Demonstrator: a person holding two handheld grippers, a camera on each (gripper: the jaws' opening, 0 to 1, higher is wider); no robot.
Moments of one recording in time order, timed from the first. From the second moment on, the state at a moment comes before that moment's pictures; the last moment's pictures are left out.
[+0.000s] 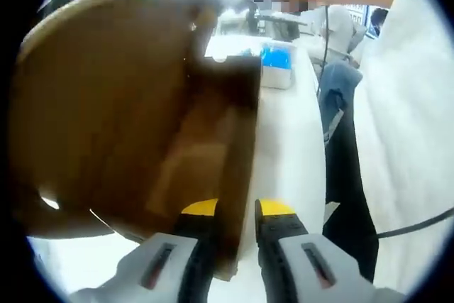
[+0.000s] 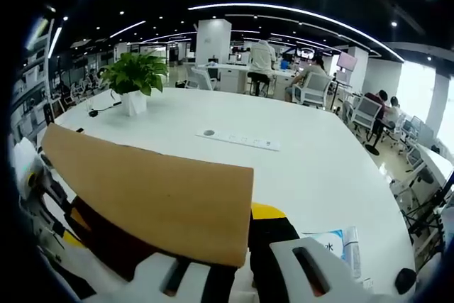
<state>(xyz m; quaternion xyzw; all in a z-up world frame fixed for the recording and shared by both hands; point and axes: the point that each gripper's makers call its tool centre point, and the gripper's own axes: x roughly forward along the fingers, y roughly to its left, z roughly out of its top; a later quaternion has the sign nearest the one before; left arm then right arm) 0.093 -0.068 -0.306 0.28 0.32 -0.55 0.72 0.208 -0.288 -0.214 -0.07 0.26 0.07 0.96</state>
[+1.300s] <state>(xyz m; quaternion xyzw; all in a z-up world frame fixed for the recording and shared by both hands) 0.123 -0.040 -0.231 0.00 0.28 -0.37 0.88 0.202 -0.287 -0.220 -0.07 0.27 0.07 0.96</state>
